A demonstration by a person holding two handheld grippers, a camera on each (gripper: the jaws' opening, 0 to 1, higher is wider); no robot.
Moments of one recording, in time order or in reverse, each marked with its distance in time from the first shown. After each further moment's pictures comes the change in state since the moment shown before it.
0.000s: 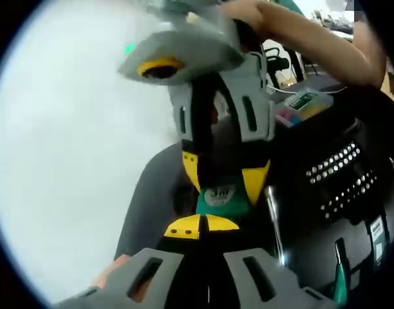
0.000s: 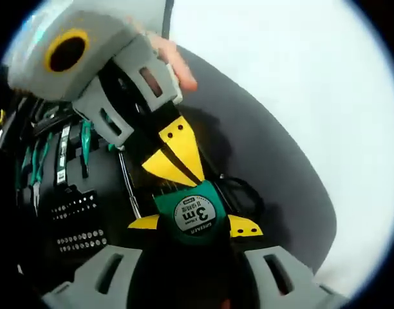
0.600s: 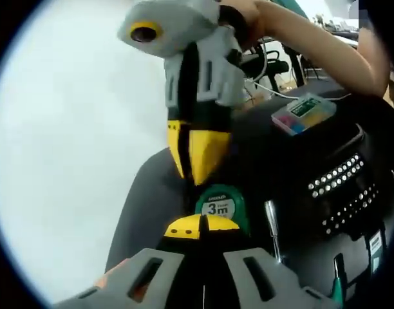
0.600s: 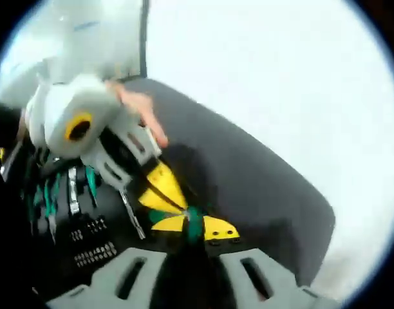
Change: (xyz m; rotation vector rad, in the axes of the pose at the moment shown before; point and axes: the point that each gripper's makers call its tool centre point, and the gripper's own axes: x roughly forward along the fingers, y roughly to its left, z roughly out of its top) left arm 0.008 -0.008 0.001 -0.051 0.015 -0.026; right arm -0.027 -0.008 0.011 0.146 -0.178 0.033
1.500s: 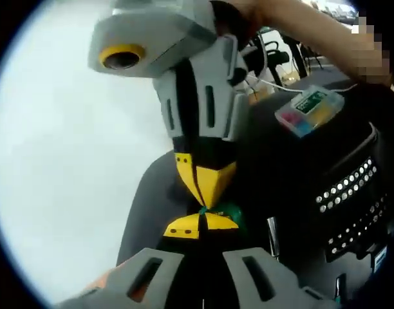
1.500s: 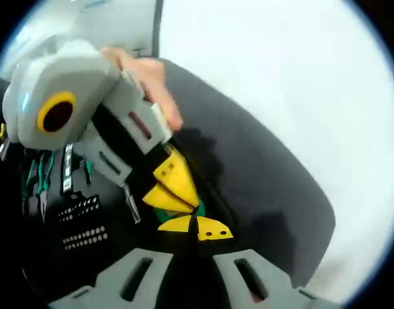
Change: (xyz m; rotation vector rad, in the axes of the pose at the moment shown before) left arm 0.007 -0.012 0.011 0.052 0.003 0.050; right arm 0.000 -0.011 -0.018 0.053 0.063 -0.061
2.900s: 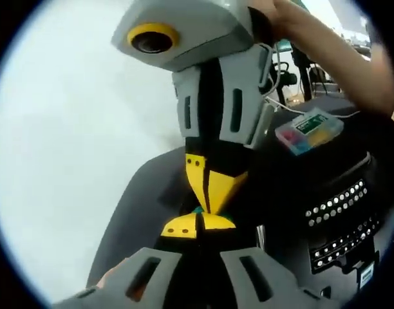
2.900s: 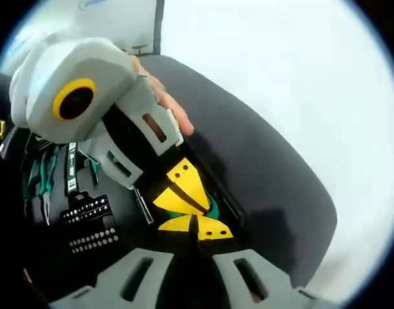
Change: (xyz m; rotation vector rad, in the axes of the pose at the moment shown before) left arm 0.012 0.001 -0.002 -0.136 -0.047 -0.051; right arm 0.003 0.010 -0.002 -0.041 0.046 -0.010
